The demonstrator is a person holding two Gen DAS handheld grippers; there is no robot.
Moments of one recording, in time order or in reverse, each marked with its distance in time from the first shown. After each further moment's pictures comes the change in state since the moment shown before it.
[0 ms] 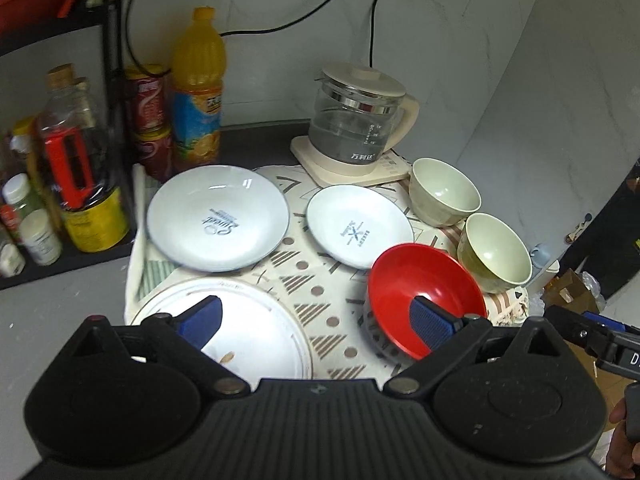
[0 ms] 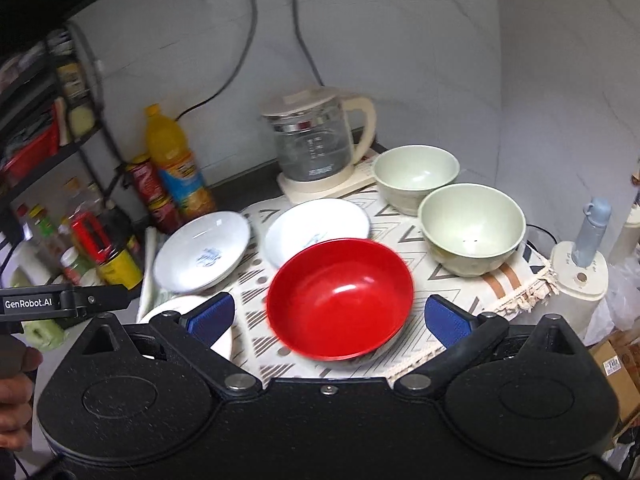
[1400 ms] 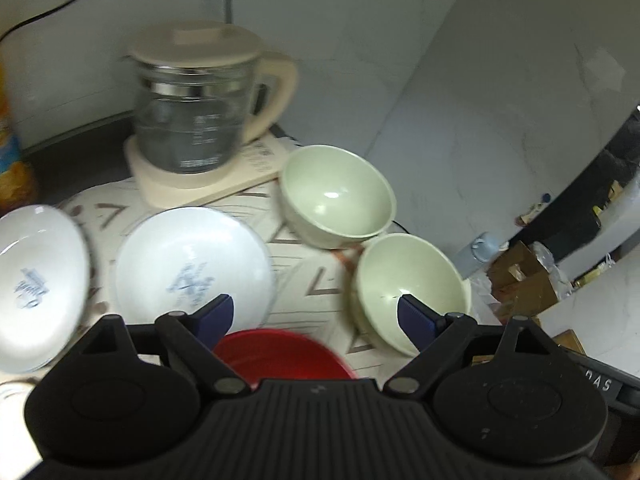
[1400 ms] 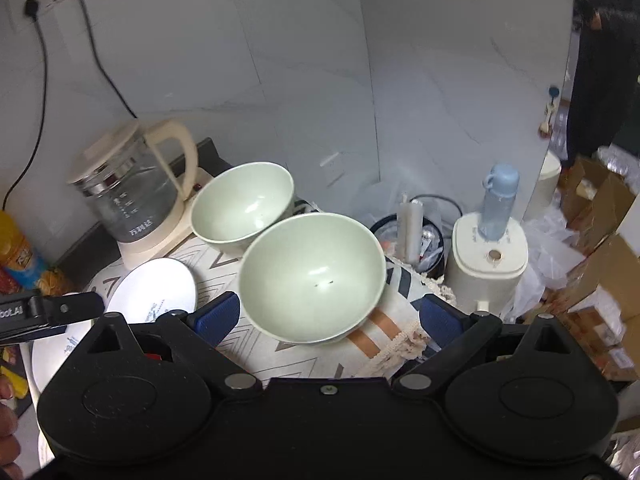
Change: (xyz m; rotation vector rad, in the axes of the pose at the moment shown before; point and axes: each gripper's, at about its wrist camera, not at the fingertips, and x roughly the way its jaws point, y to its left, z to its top) left arm 0.159 -0.154 0.088 0.081 0.153 -0.192; right arm 0.081 -0.139 0.069 0.249 0.072 -0.267
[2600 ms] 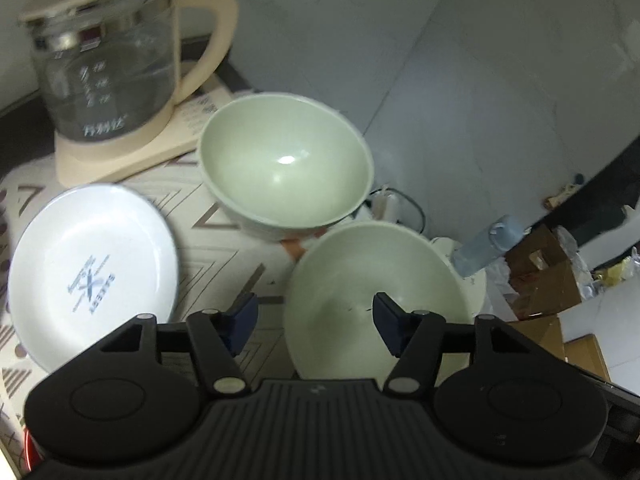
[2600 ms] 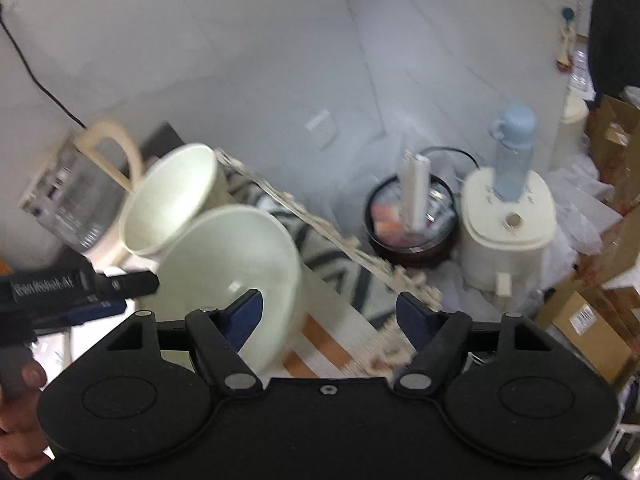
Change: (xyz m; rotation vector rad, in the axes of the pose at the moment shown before) left arm 0.115 -0.063 0.011 -0.052 0.122 0.078; right arm 0.091 -0.088 0.023 0.082 0.122 0.111
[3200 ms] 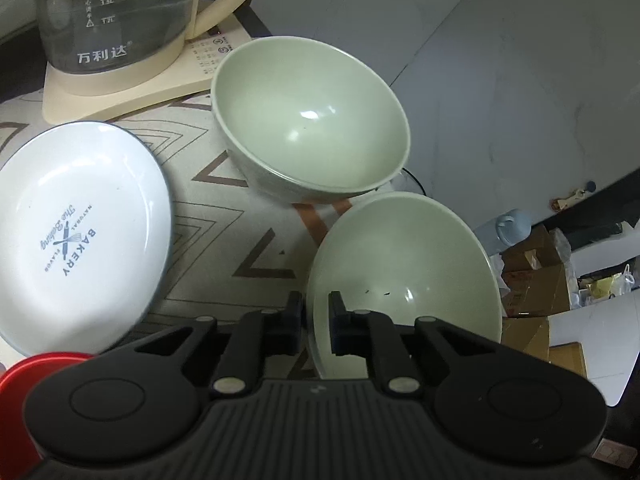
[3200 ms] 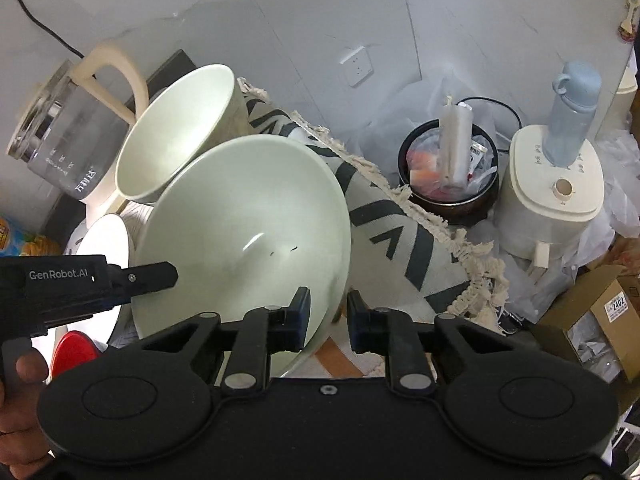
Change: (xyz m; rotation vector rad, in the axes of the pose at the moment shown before) left arm 0.033 0.023 -0.005 -0.091 0.092 -0.047; right arm 0.063 0.022 -0.003 -0.058 0.197 0.049
